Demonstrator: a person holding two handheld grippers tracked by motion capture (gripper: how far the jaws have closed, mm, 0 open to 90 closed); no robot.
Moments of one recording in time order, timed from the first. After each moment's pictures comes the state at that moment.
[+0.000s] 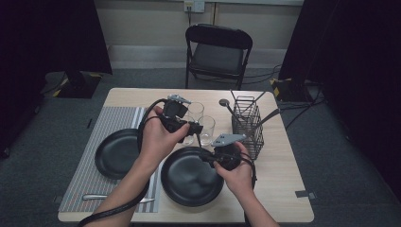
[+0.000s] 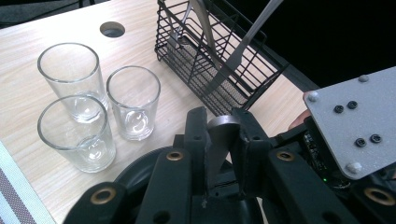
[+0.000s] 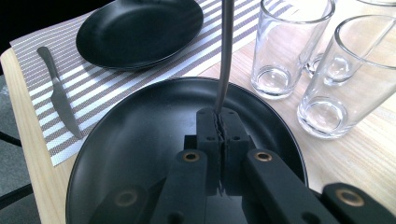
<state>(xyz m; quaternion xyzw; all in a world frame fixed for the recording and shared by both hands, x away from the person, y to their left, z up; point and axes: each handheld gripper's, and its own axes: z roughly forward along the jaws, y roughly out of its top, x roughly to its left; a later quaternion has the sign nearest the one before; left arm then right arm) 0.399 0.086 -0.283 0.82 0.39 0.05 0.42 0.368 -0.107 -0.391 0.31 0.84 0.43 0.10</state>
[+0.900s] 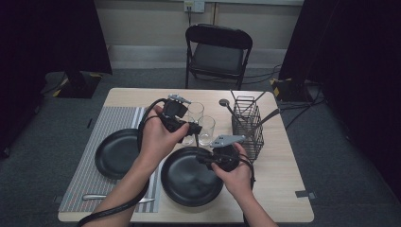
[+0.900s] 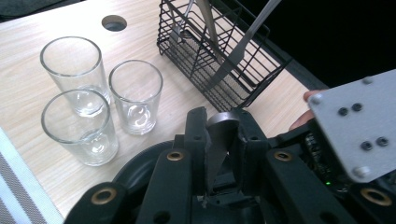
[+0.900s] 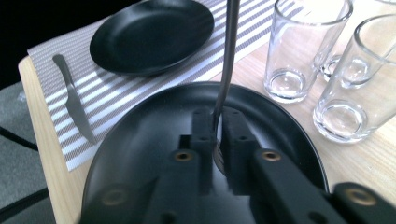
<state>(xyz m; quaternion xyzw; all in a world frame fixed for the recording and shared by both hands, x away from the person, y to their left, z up) 0.399 0.087 -0.280 0.82 0.39 0.05 0.40 0.365 -0.103 -0.392 0.31 0.84 0.45 0.09</state>
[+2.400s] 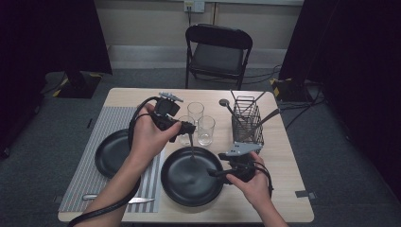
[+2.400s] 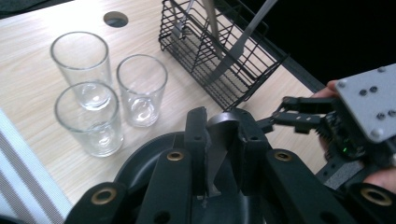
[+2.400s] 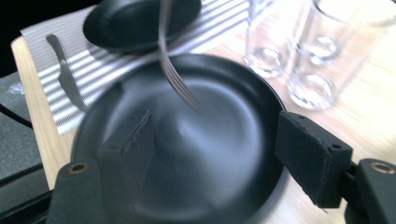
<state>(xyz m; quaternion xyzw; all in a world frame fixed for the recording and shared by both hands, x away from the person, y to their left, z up) 0.397 0.099 -0.275 0.82 0.39 0.04 0.41 0.350 -0.139 -0.401 0.30 0.84 0.44 0.10</state>
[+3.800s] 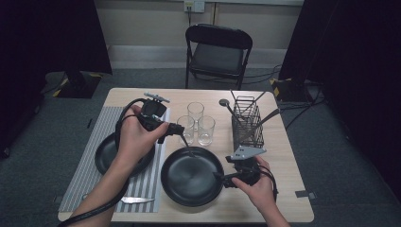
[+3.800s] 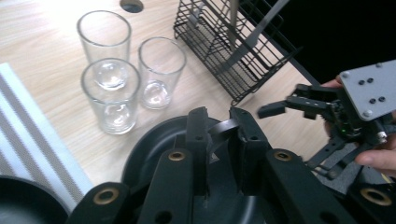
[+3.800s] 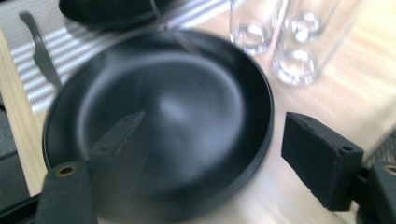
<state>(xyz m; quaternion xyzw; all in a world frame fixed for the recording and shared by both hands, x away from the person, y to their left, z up) 0.397 0.139 -0.275 0.81 0.42 0.03 0.40 0.345 -0.168 -0.421 0.32 0.85 0.41 0.11</state>
